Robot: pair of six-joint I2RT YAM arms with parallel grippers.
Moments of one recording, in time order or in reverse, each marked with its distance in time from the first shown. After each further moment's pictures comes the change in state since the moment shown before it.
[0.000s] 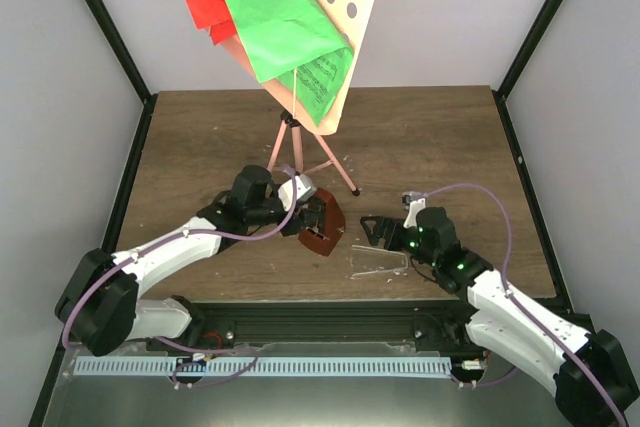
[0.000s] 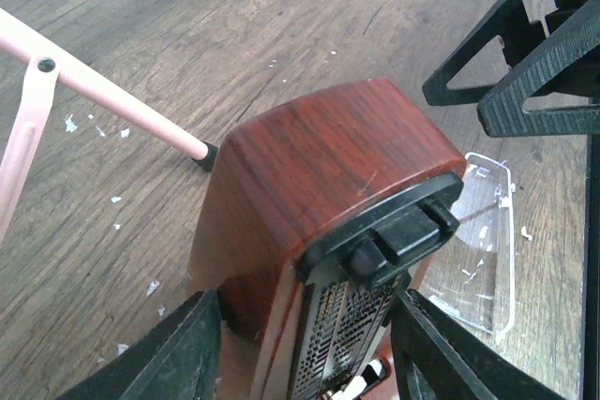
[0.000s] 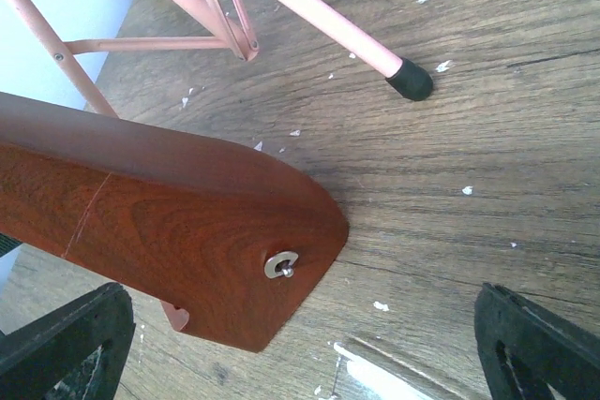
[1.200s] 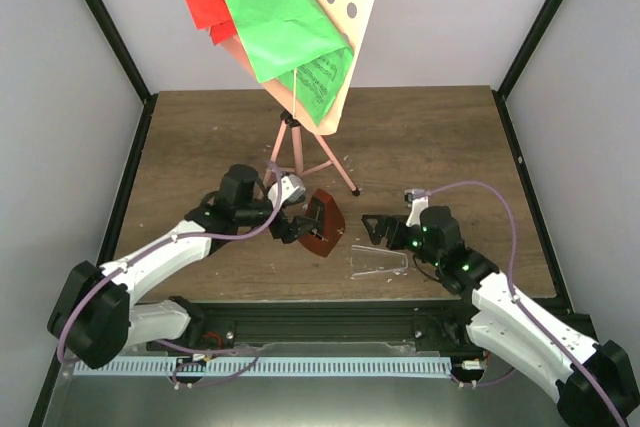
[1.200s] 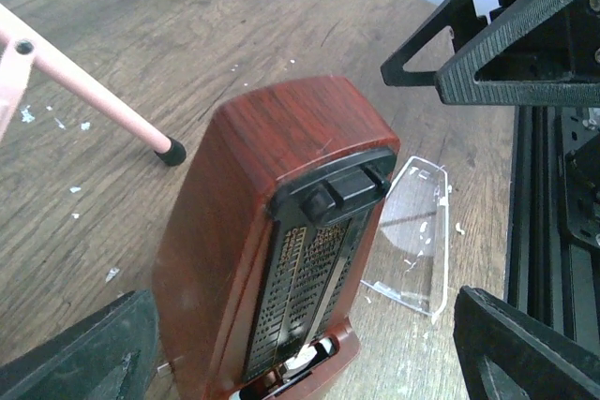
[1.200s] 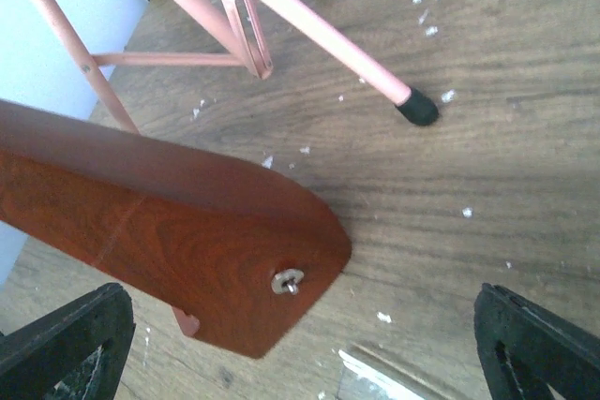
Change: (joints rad) left arm 0.074 -0.083 -0.030 -0.048 0.161 -0.041; right arm 0.001 -0.030 0.064 -0.077 0.019 -0.046
